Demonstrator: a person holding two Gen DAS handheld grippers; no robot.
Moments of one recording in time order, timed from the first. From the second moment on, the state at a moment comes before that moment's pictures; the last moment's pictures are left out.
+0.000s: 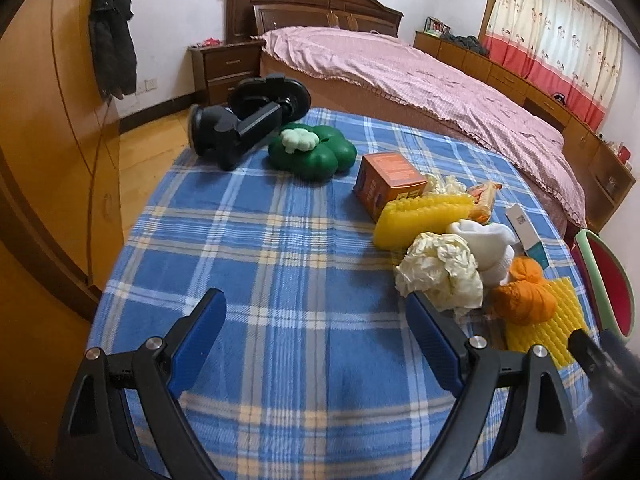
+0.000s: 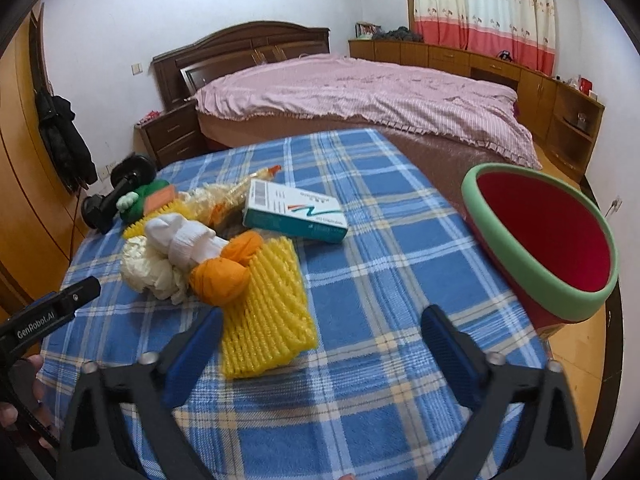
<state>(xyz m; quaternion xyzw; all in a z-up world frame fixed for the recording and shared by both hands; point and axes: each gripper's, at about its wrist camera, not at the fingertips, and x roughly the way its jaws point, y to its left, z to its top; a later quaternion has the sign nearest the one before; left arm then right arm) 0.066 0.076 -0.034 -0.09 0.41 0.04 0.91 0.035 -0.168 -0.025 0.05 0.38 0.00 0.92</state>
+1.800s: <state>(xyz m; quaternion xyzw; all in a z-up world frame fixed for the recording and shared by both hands) 0.101 0.046 -0.034 -0.16 0.41 -0.08 0.90 0.021 -0.234 0.003 0.10 0.33 0.00 0.94</state>
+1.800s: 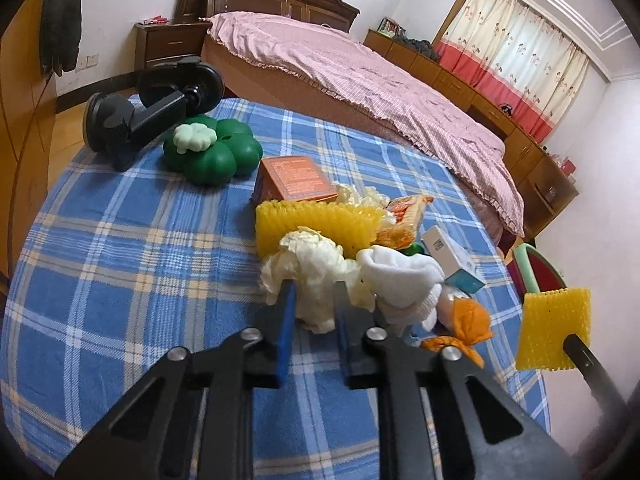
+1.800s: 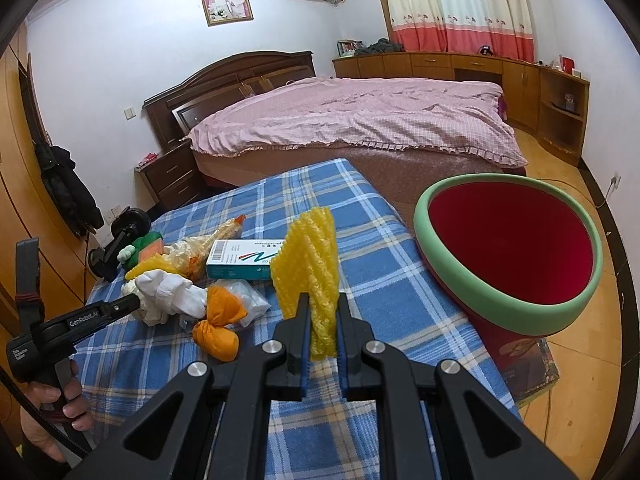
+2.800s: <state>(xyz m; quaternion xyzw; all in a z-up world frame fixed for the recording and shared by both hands) 0.125 0.044 -0.048 -0.17 0.42 -0.06 0.89 0.024 -0.251 -0.003 0.13 0.34 0.01 0.93</state>
